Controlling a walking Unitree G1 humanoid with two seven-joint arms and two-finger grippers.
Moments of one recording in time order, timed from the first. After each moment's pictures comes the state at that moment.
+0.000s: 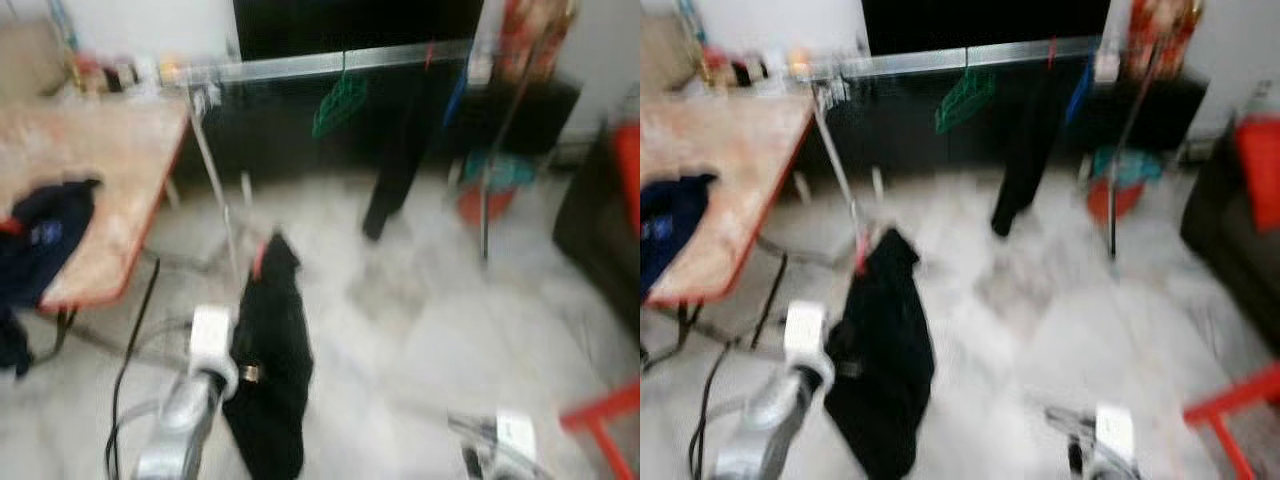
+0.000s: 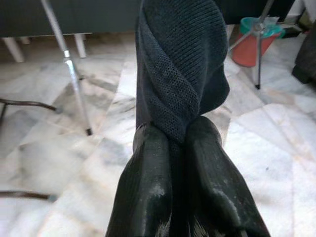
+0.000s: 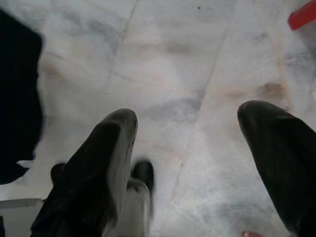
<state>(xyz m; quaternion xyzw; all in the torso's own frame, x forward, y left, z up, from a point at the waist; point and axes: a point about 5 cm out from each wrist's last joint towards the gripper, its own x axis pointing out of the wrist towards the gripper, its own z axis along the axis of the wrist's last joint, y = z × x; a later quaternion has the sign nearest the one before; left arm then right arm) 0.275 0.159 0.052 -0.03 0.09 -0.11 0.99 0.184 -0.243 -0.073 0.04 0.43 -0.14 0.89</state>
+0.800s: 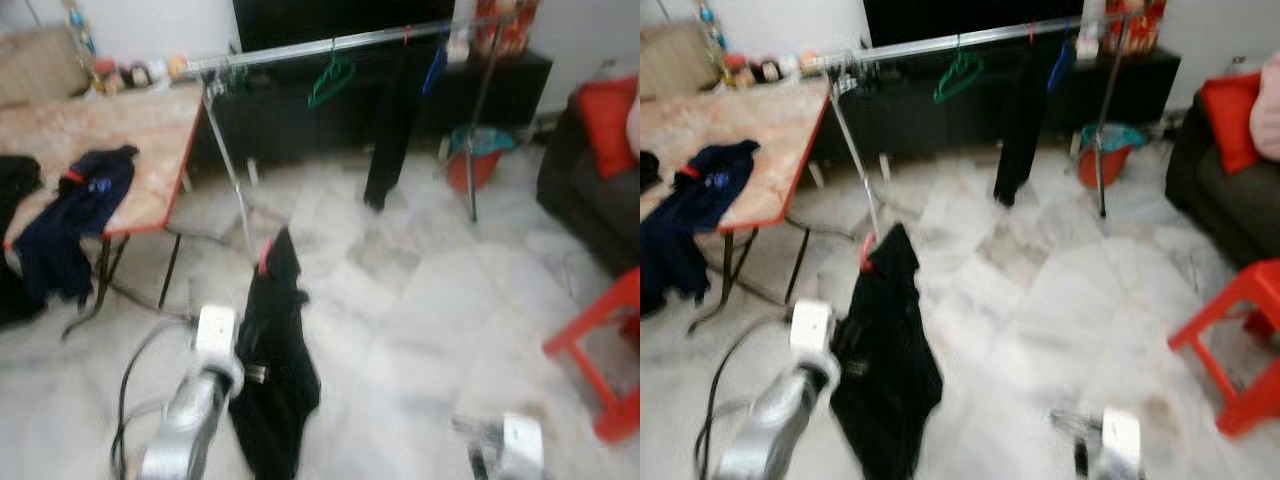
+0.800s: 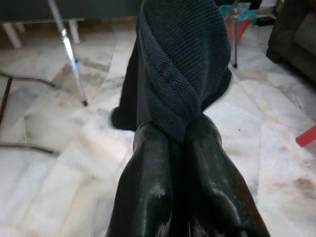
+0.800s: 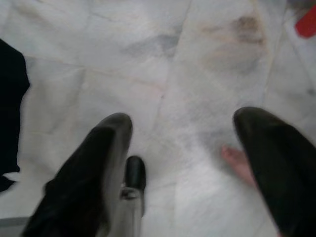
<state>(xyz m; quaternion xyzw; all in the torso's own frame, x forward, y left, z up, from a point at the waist) 0.273 0.158 0.053 -0.02 0.10 -0.11 0.99 0.178 -0.242 -0.075 0.05 0.43 -0.15 0.89</state>
